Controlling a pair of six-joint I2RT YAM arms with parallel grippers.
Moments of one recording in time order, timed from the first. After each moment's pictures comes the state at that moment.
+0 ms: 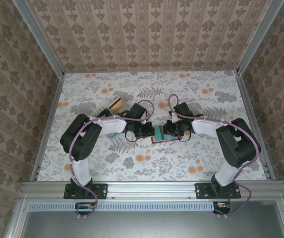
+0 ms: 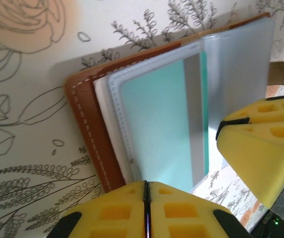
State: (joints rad) left arm -0.73 1.87 1.05 -0.21 0.49 -0.77; right arm 0.41 1.69 0.86 -0.22 -0.40 0.57
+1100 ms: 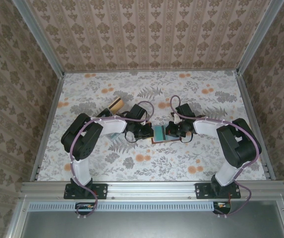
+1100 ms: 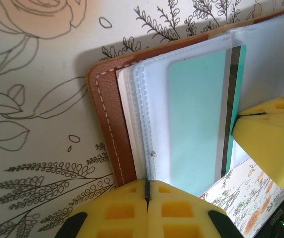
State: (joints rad) left arm -0.73 1.89 1.04 -0.22 0.49 -0.77; right arm 0.38 1.69 0.83 -0.22 -0.40 0.55
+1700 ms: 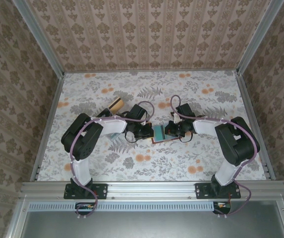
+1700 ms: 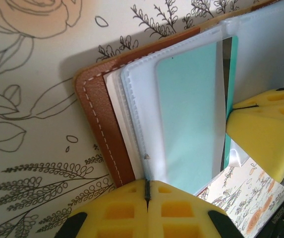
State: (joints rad) left arm -0.74 1.89 1.04 -0.22 0.49 -0.75; right arm 0.37 1.72 0.82 -0.18 -0.45 0.57
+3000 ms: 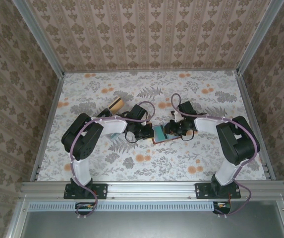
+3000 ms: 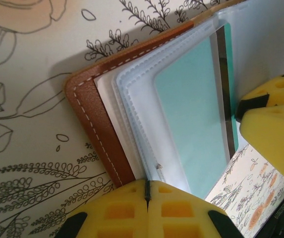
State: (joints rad) left arm -0.74 1.89 1.04 -0.22 0.50 -0.73; right arm 0.34 1.72 0.86 -0.24 -0.50 0.49
